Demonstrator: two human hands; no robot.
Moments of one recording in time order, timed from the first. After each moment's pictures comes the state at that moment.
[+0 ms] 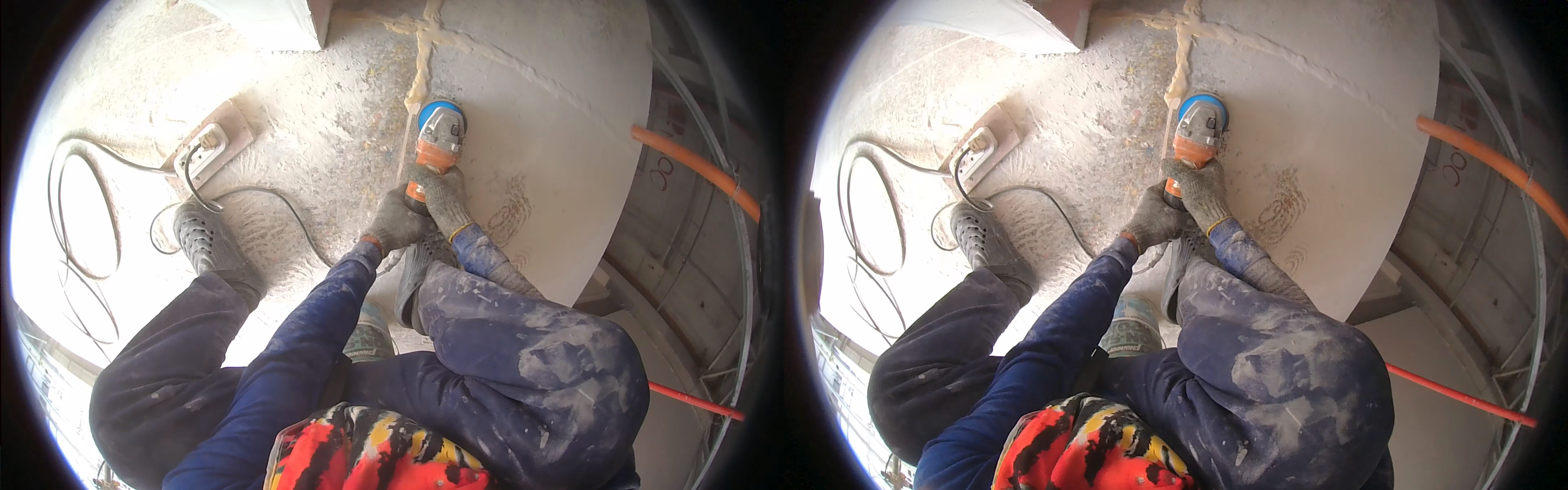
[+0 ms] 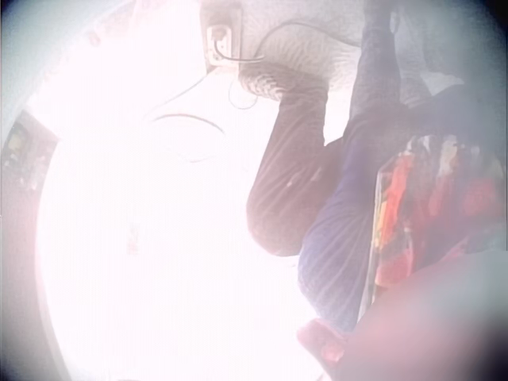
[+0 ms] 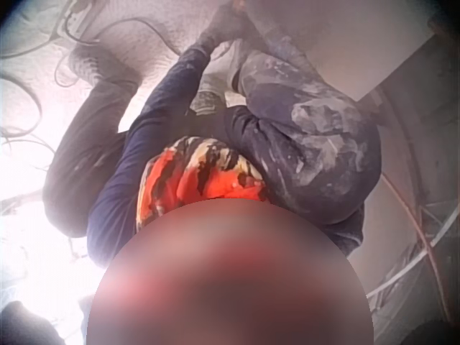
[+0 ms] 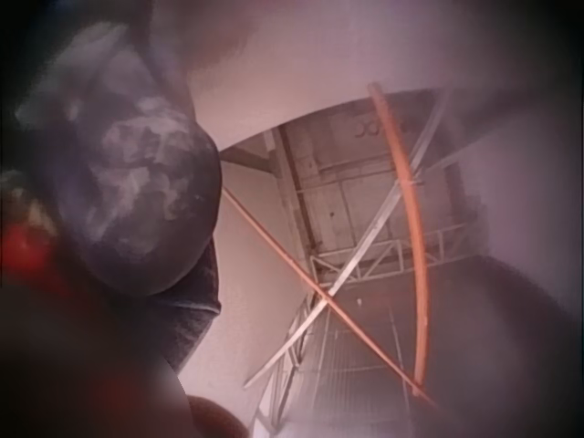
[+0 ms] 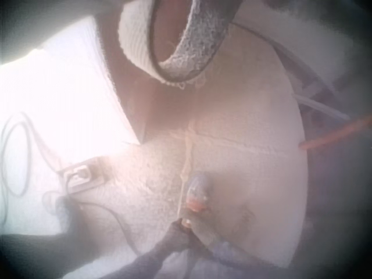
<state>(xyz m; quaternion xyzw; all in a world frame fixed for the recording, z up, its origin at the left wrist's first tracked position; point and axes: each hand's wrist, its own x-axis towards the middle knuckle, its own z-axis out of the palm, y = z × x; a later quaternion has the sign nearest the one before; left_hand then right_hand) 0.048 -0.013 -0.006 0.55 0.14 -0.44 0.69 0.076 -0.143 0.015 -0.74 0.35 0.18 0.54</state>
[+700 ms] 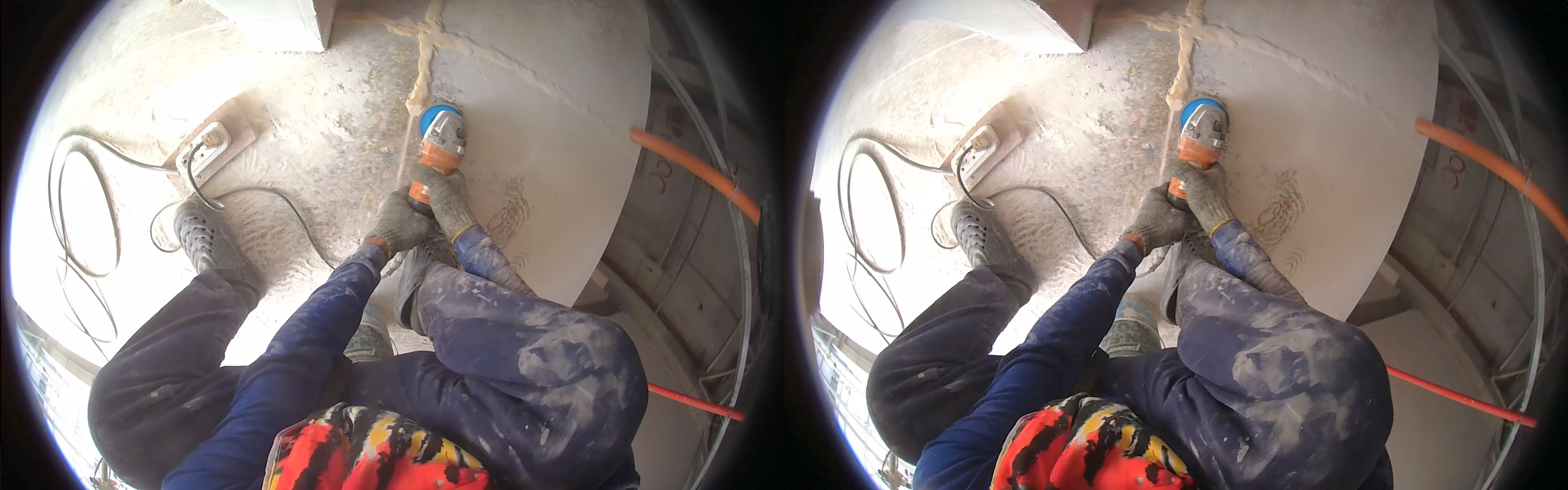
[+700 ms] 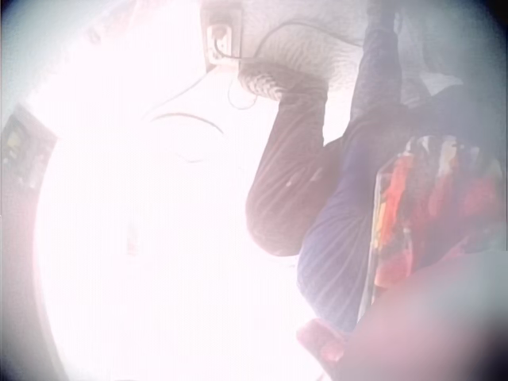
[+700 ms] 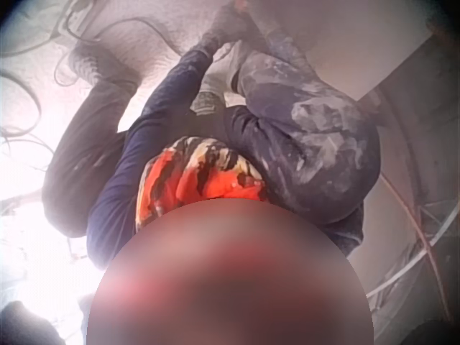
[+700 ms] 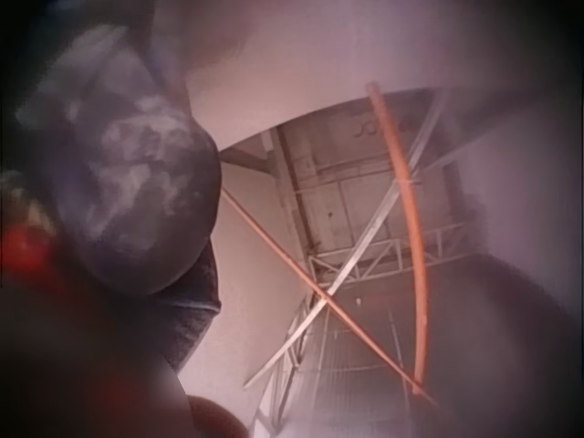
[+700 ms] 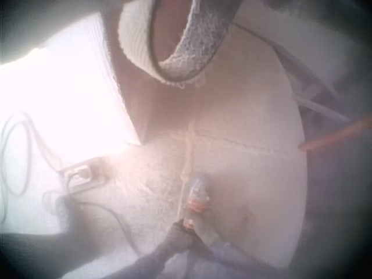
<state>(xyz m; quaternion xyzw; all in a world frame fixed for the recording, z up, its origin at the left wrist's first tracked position) 0.046 -0.020 -0.005 0.58 0.13 -0.43 0.68 0.076 -0.152 0.007 -0.74 0.35 0.21 0.54</state>
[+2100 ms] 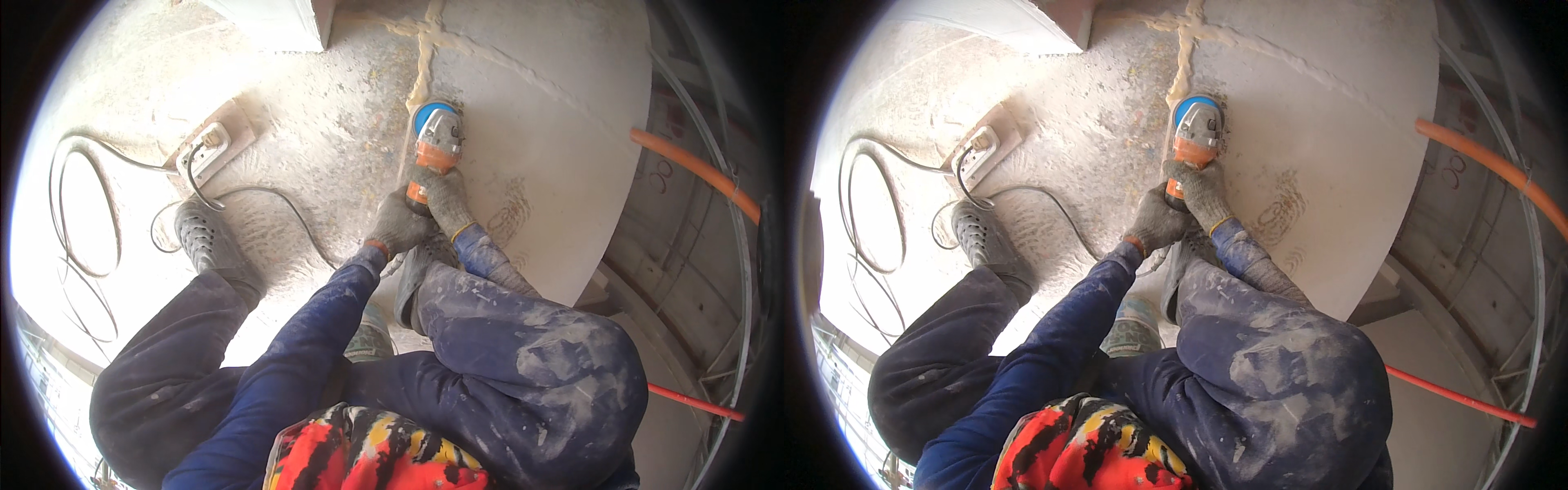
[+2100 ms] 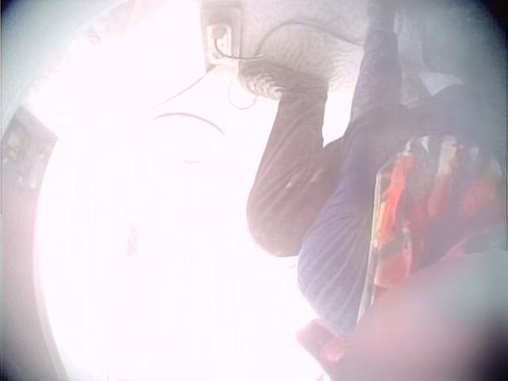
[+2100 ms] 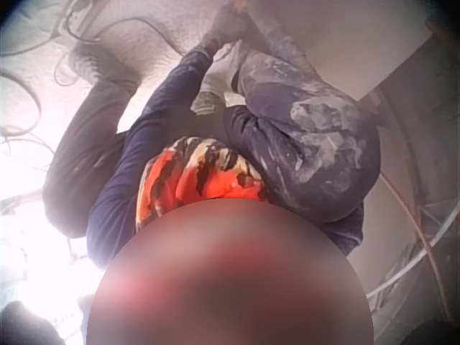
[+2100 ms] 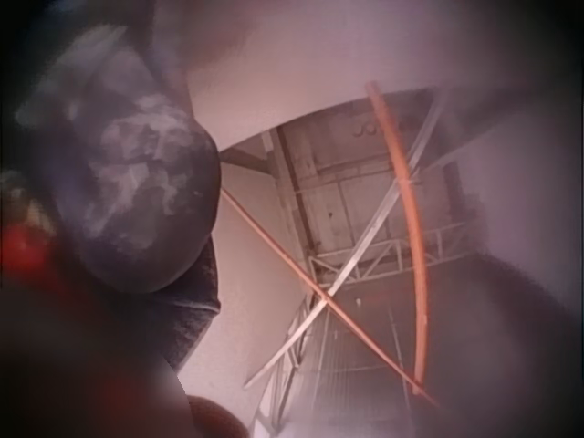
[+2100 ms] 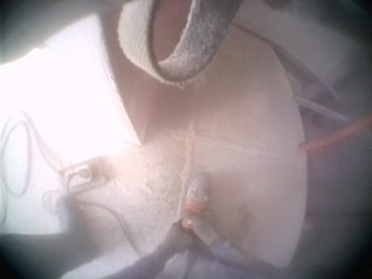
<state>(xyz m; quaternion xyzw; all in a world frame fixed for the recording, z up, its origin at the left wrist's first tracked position) 0.046 -0.016 0.004 0.63 0.13 -0.41 0.64 0.077 -0.148 0.007 -0.72 0.37 0.21 0.56</state>
